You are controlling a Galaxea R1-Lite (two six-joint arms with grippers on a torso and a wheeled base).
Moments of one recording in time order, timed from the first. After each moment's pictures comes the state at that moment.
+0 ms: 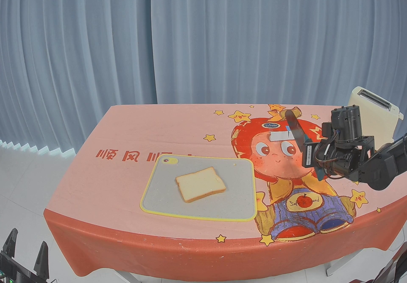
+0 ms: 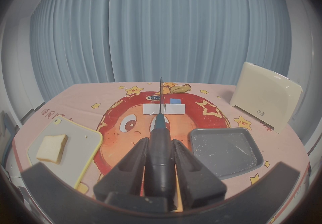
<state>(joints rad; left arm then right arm) 0.00 0.03 -0.02 -0.02 0.06 -0.02 0.41 1.80 -0.80 -0.44 -0.34 0.19</state>
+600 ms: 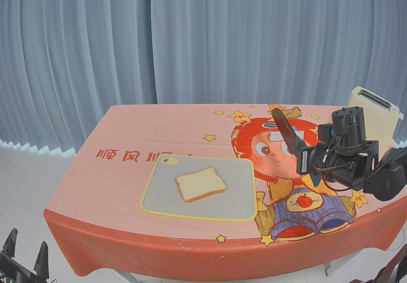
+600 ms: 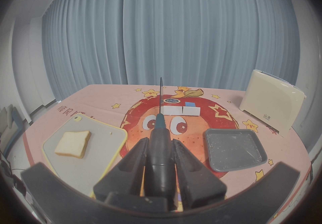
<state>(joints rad) 0.00 0.03 -0.02 -0.02 0.06 -0.02 0.51 1.73 -0.76 -0.44 -0.34 0.19</state>
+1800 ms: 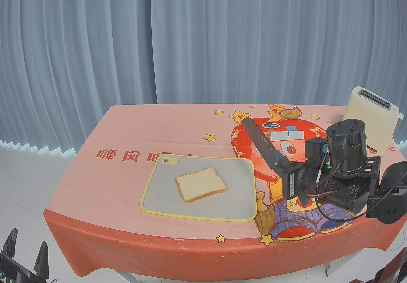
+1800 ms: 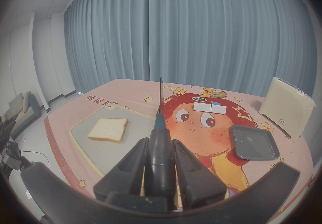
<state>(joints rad) 0.00 0.03 -0.02 -0.02 0.06 -0.02 0.71 1.66 -0.69 -0.44 -0.33 0.19</state>
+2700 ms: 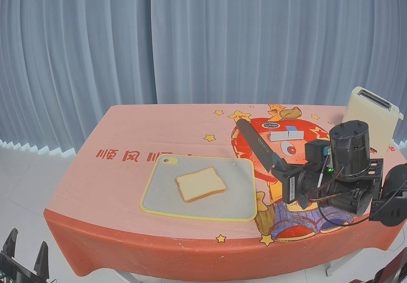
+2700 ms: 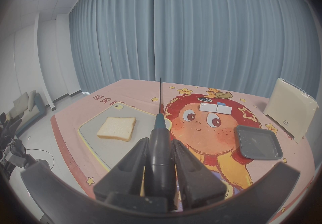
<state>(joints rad) 0.00 0.03 -0.02 -0.02 0.06 -0.02 0.73 1.64 -0.68 -0.44 -0.31 0.19</state>
